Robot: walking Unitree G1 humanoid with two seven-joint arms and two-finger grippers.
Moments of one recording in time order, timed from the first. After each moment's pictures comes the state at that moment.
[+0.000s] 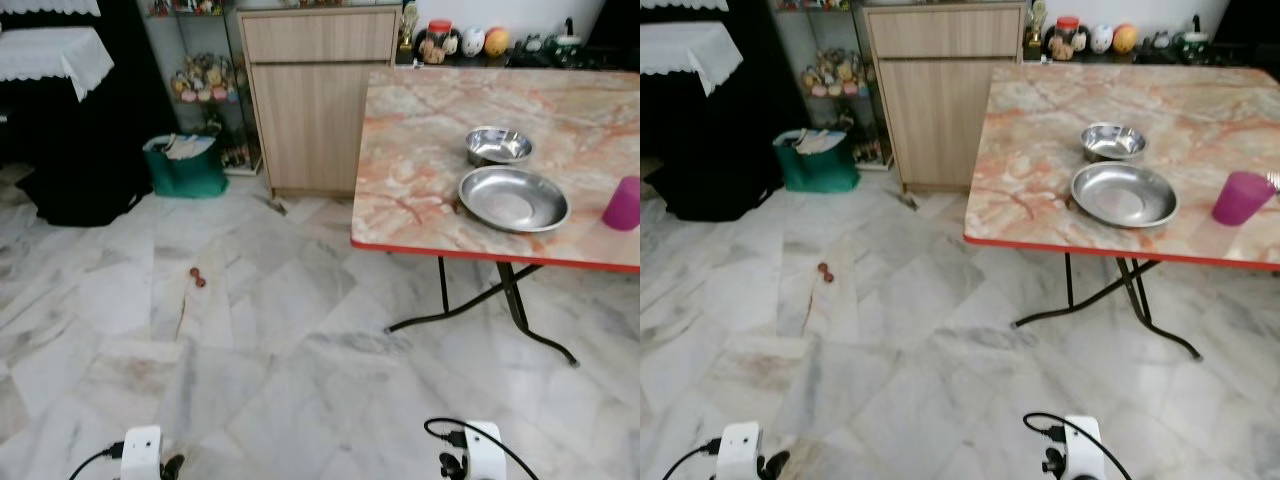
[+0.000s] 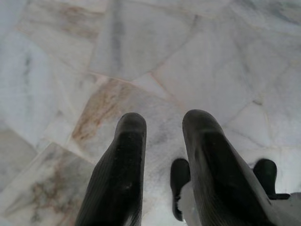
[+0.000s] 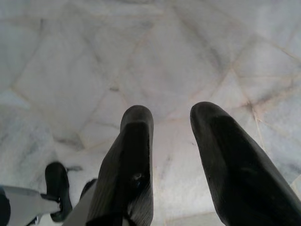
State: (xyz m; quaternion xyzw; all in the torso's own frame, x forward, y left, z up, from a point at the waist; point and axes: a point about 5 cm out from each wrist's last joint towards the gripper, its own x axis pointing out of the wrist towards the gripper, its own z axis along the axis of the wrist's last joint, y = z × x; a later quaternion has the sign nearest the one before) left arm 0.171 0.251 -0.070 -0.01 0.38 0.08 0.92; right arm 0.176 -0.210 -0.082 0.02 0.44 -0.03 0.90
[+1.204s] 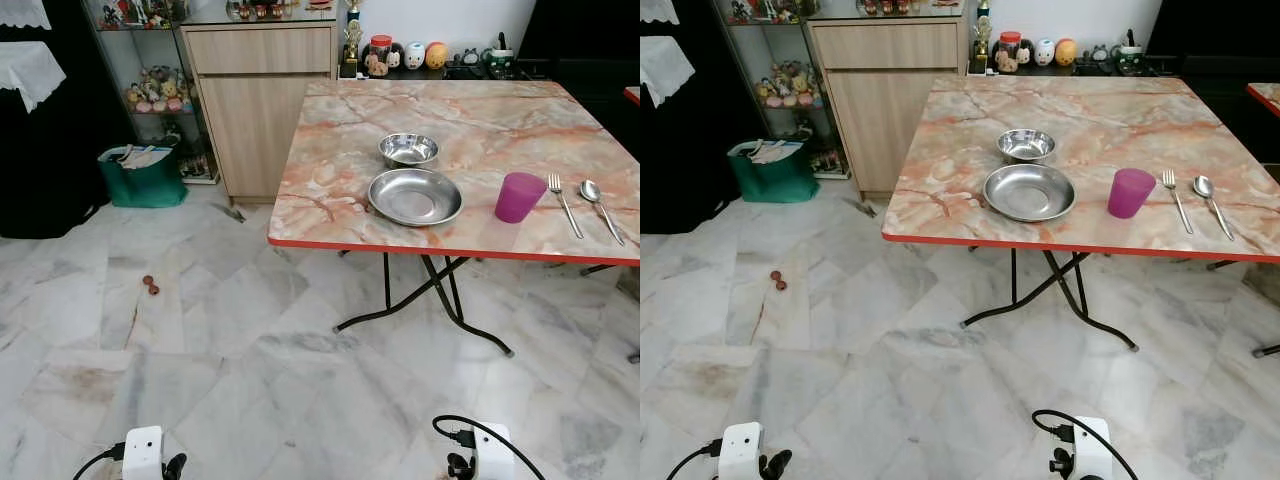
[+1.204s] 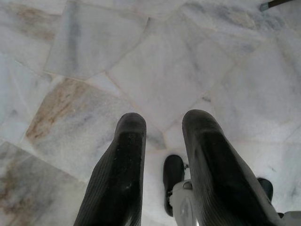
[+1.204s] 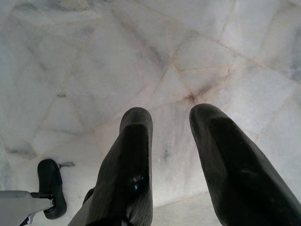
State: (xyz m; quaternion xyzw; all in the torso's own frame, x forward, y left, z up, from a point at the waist) left arm 0.176 0.243 -0.070 -0.03 0.37 0.08 0.92; right arm 0.172 -0.223 -0.082 0.02 0.44 -0.06 0.89
